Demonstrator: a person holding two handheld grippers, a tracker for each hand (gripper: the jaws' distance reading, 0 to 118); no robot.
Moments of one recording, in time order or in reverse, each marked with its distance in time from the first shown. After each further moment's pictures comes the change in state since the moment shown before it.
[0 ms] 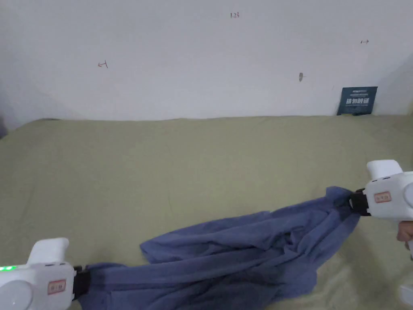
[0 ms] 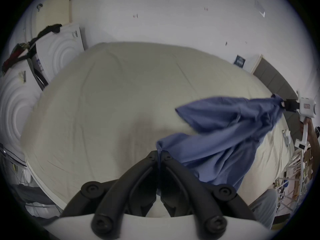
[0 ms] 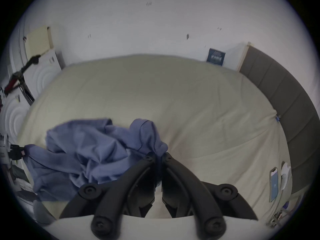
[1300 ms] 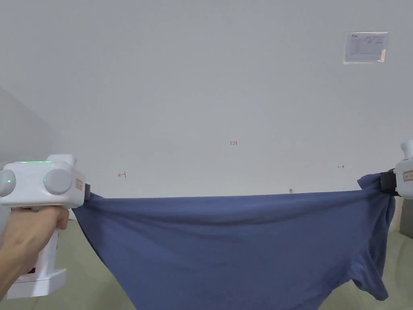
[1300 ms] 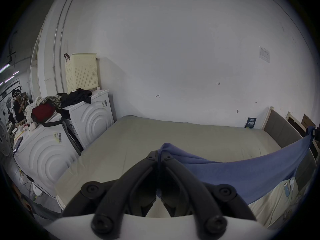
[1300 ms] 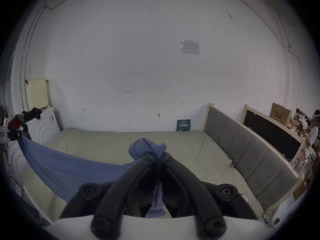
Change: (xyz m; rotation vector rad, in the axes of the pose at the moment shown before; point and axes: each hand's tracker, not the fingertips) left arm 0.030 0.216 0.172 0.453 0.197 0.035; right arm 0.057 0.136 0.207 0.439 -0.163 -0.067
